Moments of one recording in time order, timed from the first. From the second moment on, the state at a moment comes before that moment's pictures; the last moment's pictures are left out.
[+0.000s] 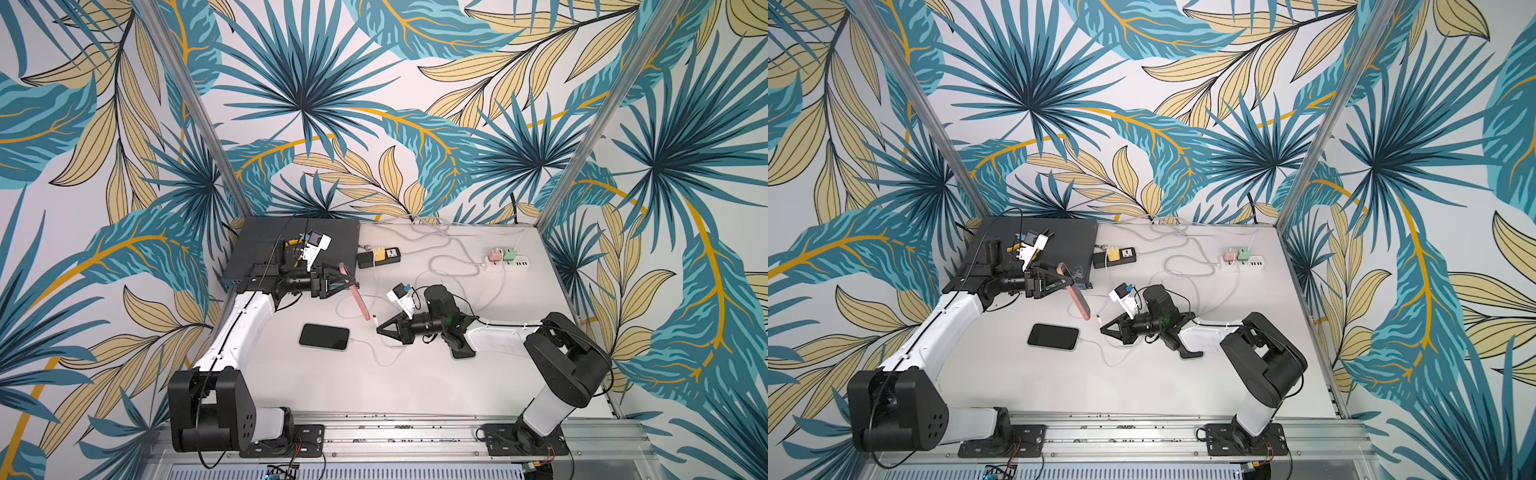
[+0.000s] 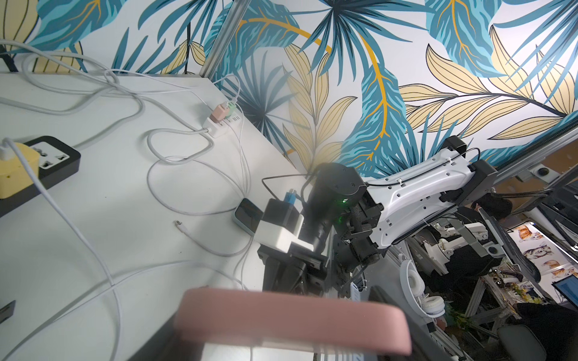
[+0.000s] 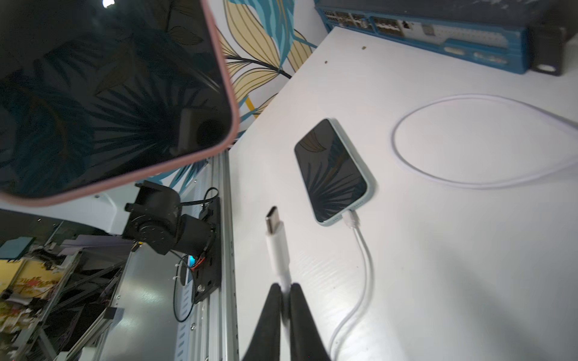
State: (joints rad) left arm 0.03 1.36 1.06 -0.37 1.35 -0.04; right arm 0.84 1.70 0.79 0.44 -0.70 0.43
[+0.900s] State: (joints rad) left arm 0.03 1.36 1.05 -0.35 1.35 -0.05; right arm 0.83 1.77 0.96 0.12 -0.23 0.60
